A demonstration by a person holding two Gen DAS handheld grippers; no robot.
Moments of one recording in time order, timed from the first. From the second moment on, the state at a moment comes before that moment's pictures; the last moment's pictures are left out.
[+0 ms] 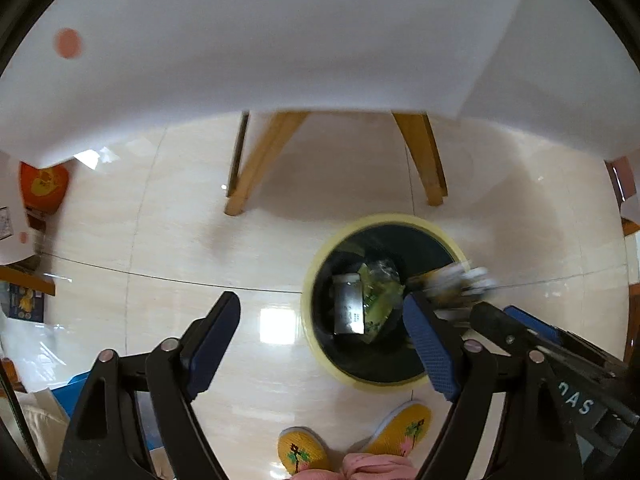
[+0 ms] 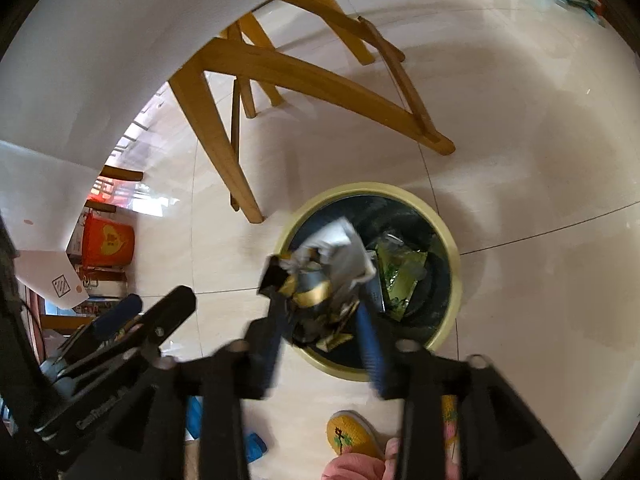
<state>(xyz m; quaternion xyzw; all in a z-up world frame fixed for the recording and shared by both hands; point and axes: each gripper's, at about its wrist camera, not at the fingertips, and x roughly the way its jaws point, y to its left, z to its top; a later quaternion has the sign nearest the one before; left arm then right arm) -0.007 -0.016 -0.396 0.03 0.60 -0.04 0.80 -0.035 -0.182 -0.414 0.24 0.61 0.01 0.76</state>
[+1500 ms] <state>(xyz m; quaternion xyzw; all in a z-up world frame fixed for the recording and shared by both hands) -0.044 -0.001 0.020 0.01 0.47 -0.11 0.87 -0.089 -0.188 -0.011 0.14 0.47 0.07 0.87</state>
